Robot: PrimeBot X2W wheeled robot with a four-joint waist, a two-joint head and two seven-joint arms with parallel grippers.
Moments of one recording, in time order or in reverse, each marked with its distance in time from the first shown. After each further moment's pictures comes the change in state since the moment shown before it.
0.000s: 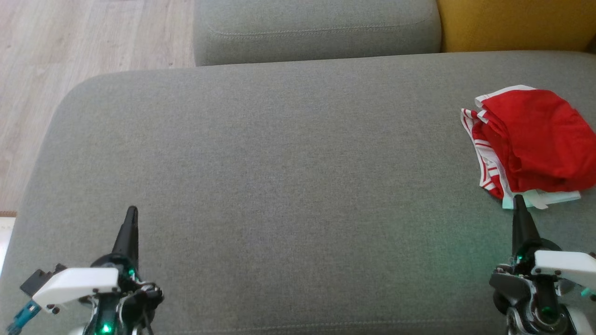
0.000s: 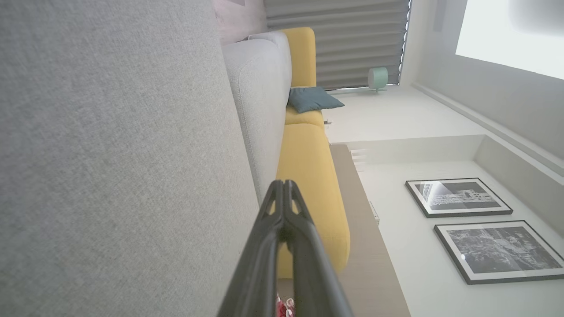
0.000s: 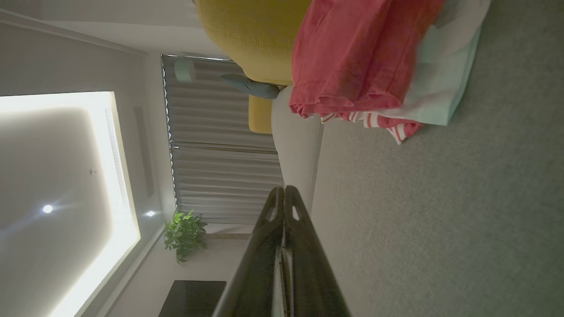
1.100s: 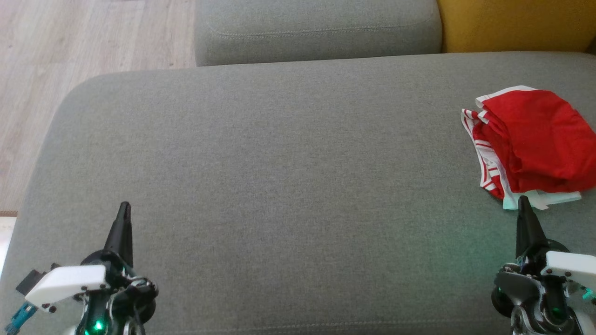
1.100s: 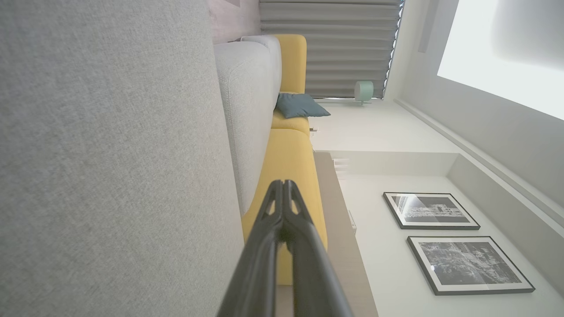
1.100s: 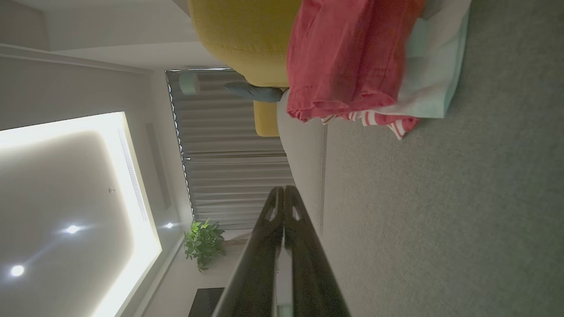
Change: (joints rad) left arm -0.017 -0.001 0.033 0.012 -0.104 -0.012 0.038; right arm 0.000 0.000 -0.028 0.003 0.117 0.000 0.036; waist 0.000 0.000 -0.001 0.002
